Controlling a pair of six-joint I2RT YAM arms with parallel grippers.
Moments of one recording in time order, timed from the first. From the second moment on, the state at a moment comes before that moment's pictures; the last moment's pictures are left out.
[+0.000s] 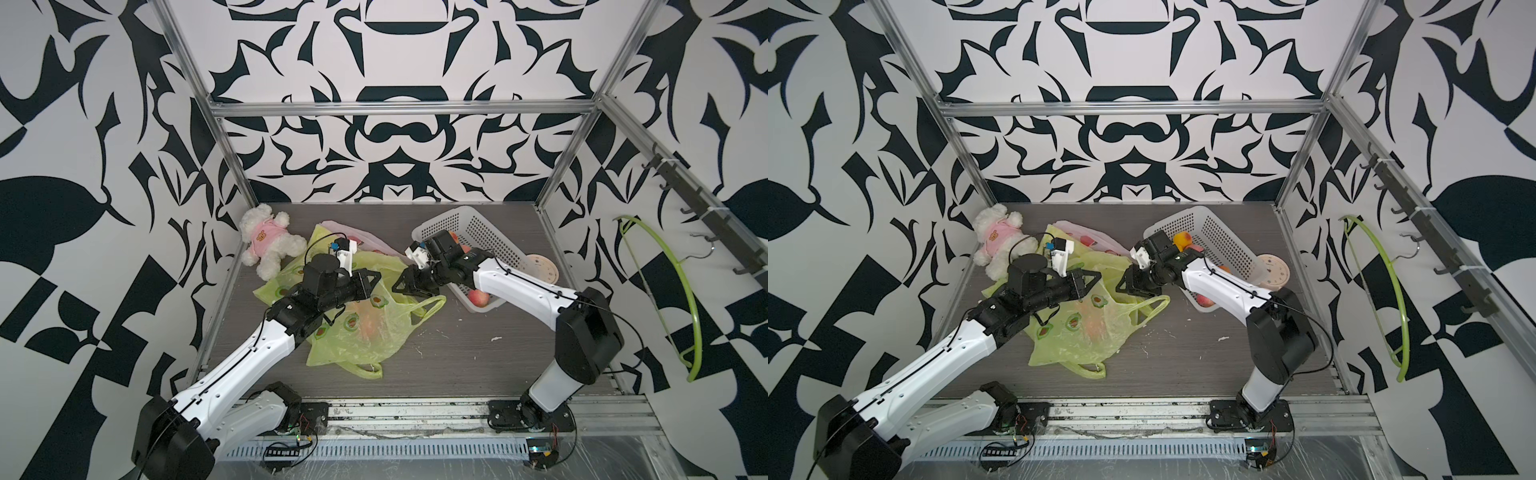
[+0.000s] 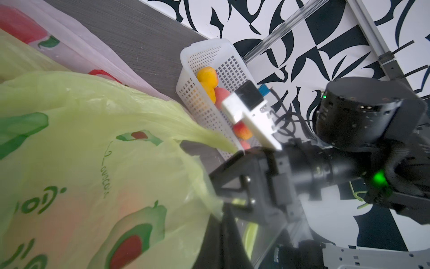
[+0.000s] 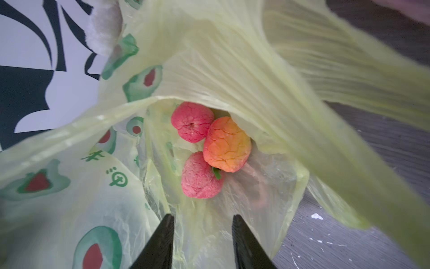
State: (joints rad) left arm -0.59 1.02 0.77 -0.17 0.28 -0.74; right arm 0.64 1.66 1.25 -0.55 -0.55 0.69
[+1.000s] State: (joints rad) left arm -0.59 1.02 0.74 -0.15 0.29 -0.75; right arm 0.61 1.08 0.77 -0.44 -0.27 0.99
